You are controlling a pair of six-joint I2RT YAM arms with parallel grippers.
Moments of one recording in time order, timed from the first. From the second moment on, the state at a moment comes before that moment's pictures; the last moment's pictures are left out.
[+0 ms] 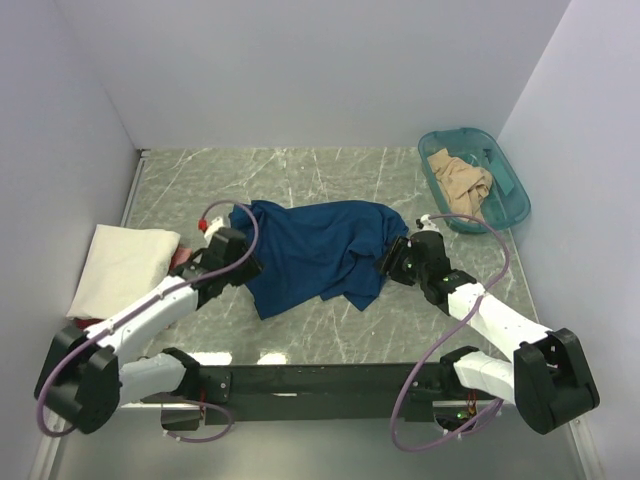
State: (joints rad) left arm -0.49 1.14 0.66 -0.29 -0.16 -0.94; right arm 0.37 1.11 0.50 -0.07 -0.04 0.70
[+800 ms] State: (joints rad) left arm -0.72 1.05 0.47 -0.39 -0.31 -1.23; right arm 0.38 1.11 0.50 -0.07 -0.04 0.71
